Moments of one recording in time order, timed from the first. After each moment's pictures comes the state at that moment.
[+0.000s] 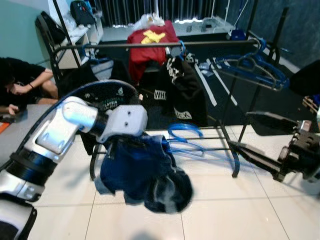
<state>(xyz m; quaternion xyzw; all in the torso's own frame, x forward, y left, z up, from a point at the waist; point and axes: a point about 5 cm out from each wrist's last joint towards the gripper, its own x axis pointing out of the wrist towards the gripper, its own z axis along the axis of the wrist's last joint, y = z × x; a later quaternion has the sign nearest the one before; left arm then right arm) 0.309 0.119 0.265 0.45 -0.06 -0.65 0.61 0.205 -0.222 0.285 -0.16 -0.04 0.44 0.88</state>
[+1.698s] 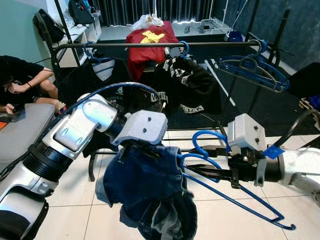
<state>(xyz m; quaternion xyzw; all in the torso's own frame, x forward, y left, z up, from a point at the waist) 0.300 0.093 0.267 0.43 -0.04 -0.71 0.55 0.229 -0.167 0.244 -0.21 0.05 0.56 0.80</state>
